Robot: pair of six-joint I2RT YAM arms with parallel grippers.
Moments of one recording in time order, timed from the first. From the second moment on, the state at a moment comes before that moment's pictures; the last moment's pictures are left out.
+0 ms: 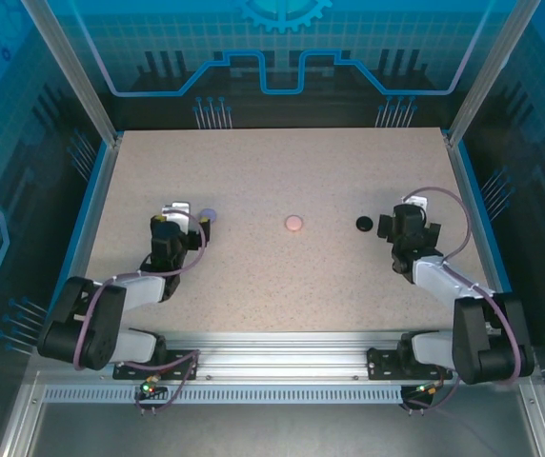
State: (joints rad) left arm -0.15 1.36 0.31 0.69 -0.23 0.01; right arm 0.09 1.27 0.51 0.11 0.46 0.14
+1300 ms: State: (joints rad) left arm 0.00 1.52 0.40 0.72 0.03 -0.08; right arm 0.07 1.50 0.42 0.68 0.00 -0.05
